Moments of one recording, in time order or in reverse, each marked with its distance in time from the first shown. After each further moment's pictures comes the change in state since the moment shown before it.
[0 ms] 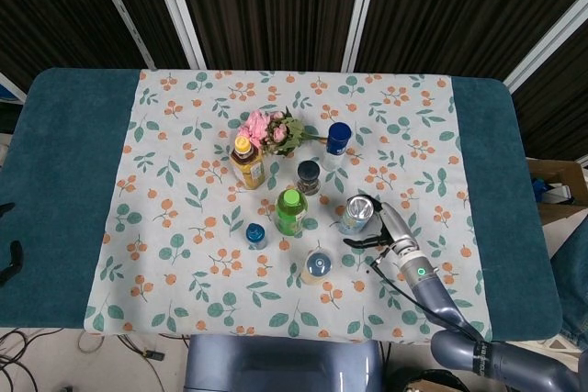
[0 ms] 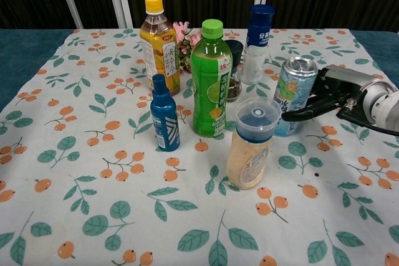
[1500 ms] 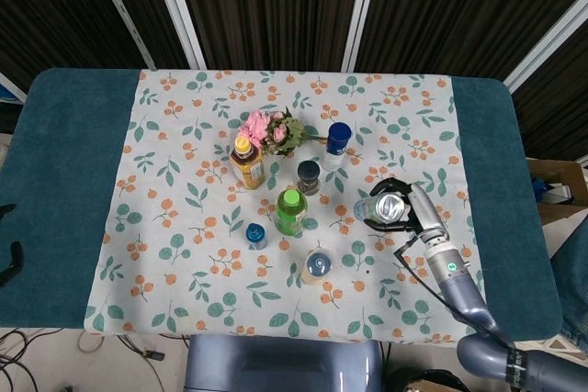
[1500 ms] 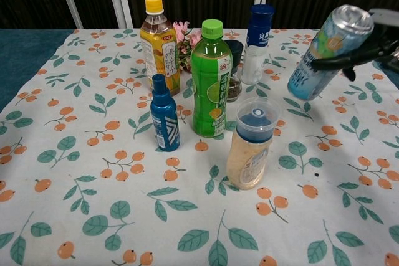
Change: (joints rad) left arm -0.001 0.004 0.004 -0.007 -0.005 -0.007 0.005; right arm -0.068 0.216 0.079 -0.211 -0.071 0.124 0.034
